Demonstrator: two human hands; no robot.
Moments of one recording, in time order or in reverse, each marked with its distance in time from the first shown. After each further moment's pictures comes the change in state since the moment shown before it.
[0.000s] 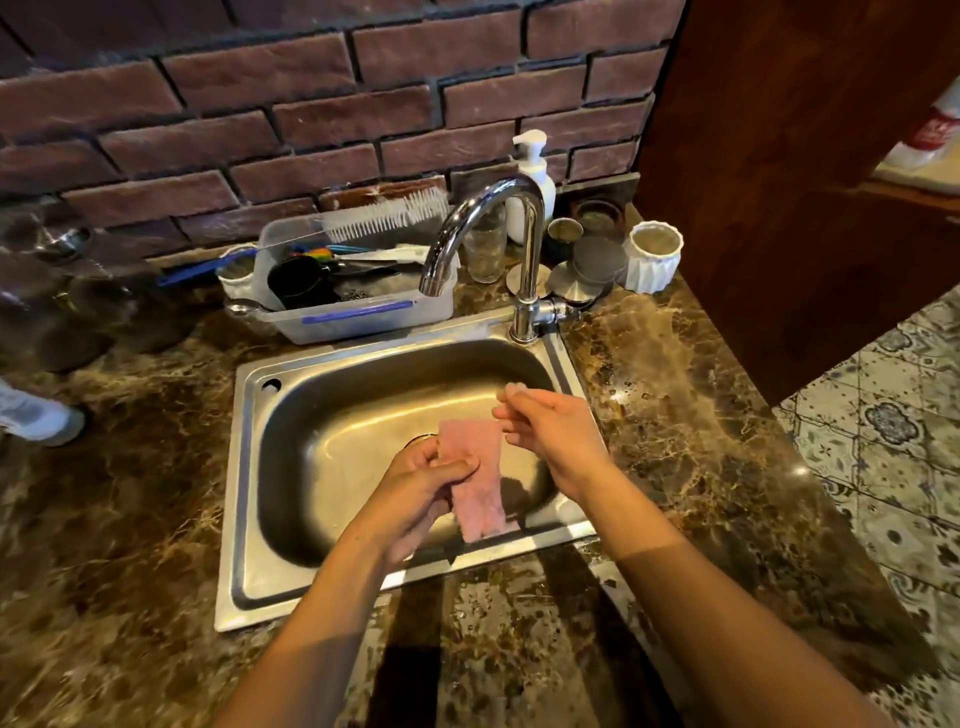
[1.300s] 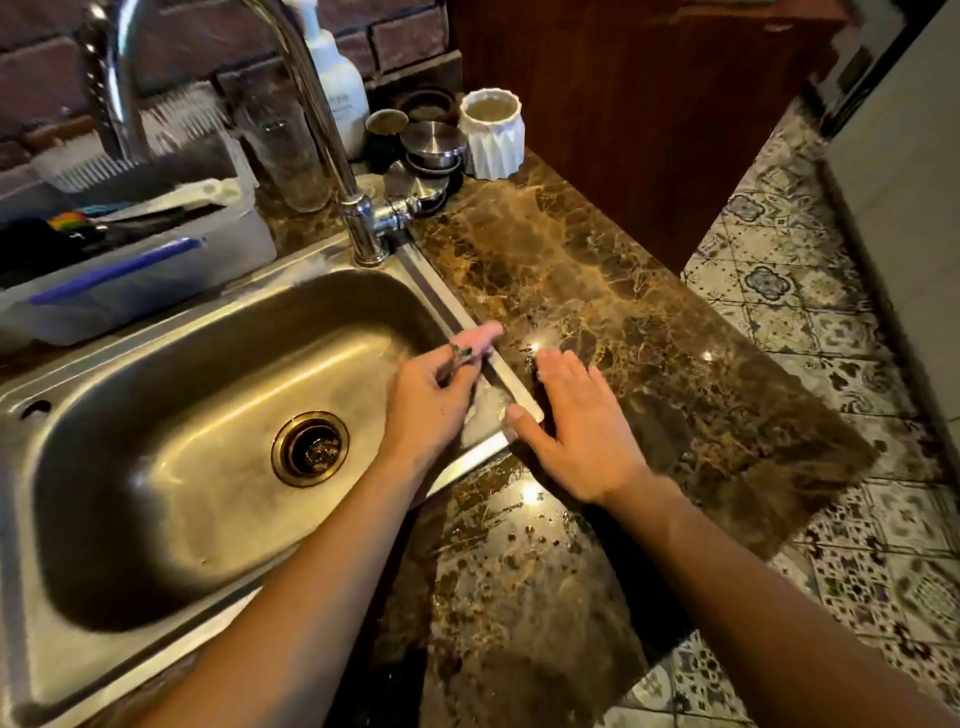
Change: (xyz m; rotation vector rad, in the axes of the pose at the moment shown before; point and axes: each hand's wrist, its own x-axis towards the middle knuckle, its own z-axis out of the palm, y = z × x) left_hand 0.103 -0.094 0.104 0.772 -0.092 0.573; right_hand -0.050 0.127 -0.152 -1.316 0.332 -0.345
